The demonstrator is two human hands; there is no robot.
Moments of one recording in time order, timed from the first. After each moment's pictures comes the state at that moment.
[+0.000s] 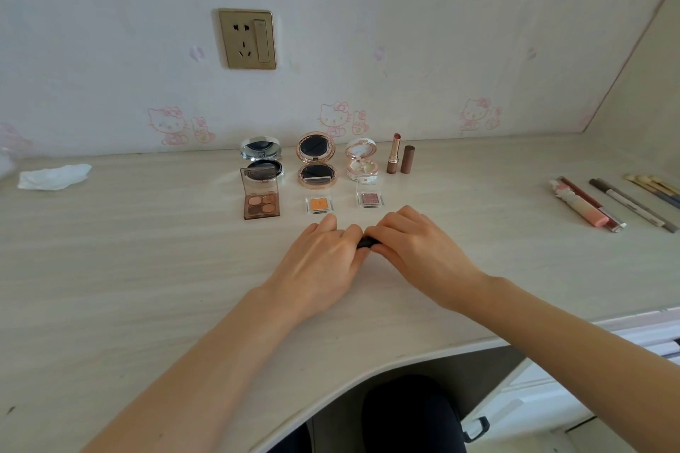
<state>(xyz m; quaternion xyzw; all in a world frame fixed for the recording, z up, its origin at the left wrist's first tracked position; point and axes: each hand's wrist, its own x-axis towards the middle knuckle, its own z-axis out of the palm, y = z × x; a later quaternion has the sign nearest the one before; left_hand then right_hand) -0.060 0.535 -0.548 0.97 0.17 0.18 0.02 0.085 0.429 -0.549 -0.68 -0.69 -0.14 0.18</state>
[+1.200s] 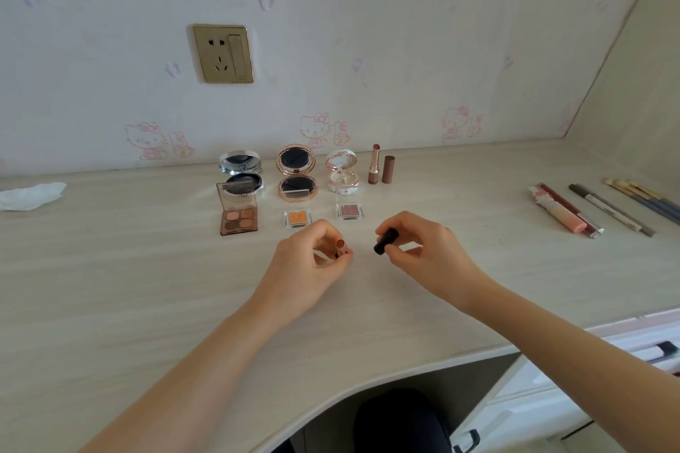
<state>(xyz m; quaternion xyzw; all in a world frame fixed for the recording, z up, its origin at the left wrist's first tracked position) -0.049 0.534 -0.552 0.84 0.22 0.29 0.41 0.109 0.407 -0.538 -0.74 -0.49 0.13 0.44</state>
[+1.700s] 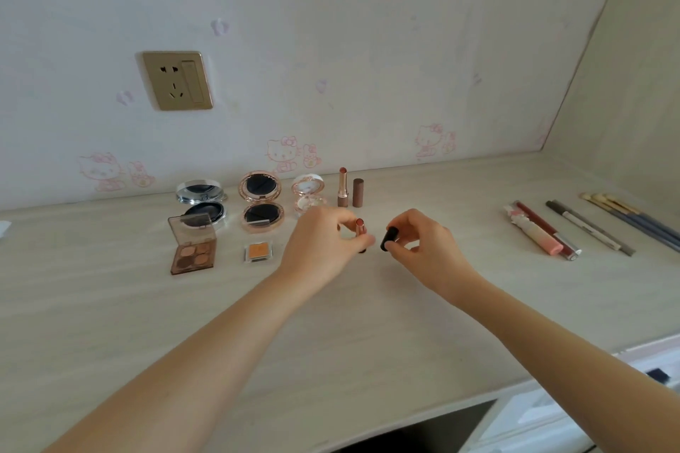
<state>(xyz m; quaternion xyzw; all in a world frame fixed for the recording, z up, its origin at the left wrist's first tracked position) 0.058 0.533 -0.520 0.87 0.26 0.28 0.31 0.187 0.415 -0.543 -0.77 -0.44 0.08 0.46</state>
